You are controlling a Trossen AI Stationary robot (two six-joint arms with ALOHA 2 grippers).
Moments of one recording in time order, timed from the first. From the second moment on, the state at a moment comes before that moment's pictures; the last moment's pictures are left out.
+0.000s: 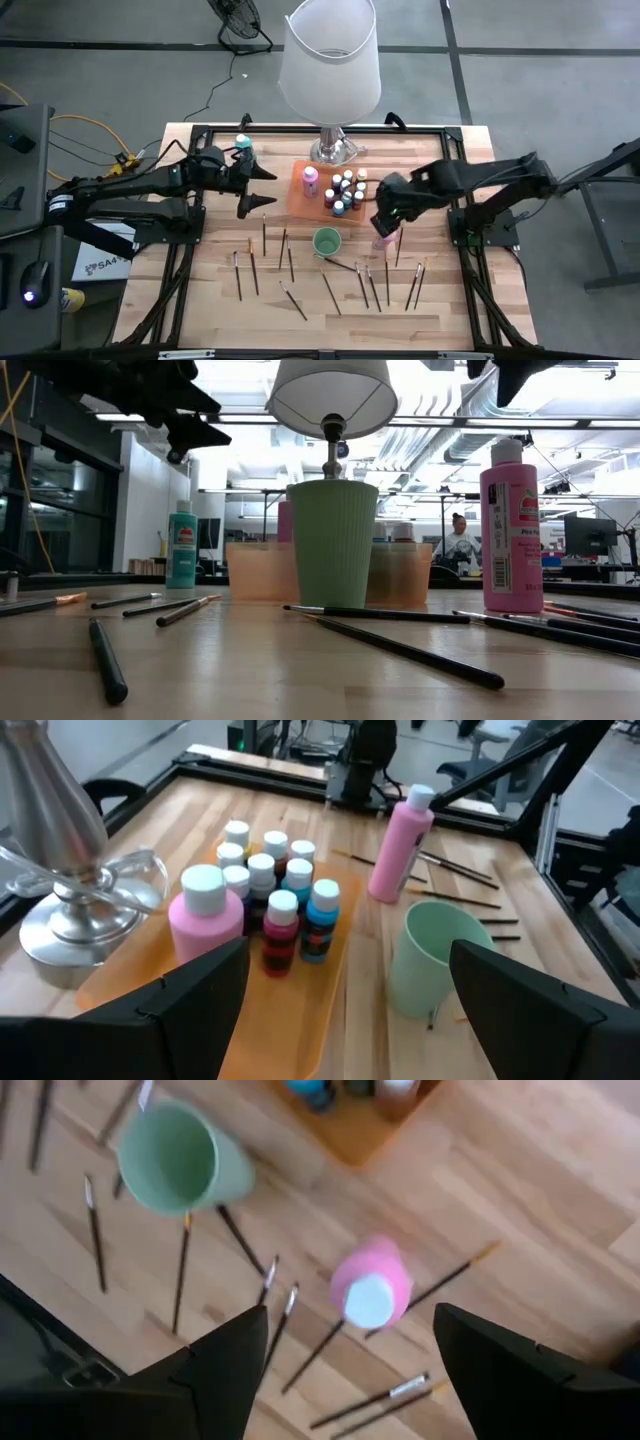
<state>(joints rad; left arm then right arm) 0.28 0.77 0.58 -0.09 0.24 -0.08 0.18 1.48 1.57 -1.38 0.05 1.15</state>
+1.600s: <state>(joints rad) 0.28 0.76 0.58 -0.14 0.32 -0.09 0.17 1.64 1.48 -1.41 0.00 1.62</state>
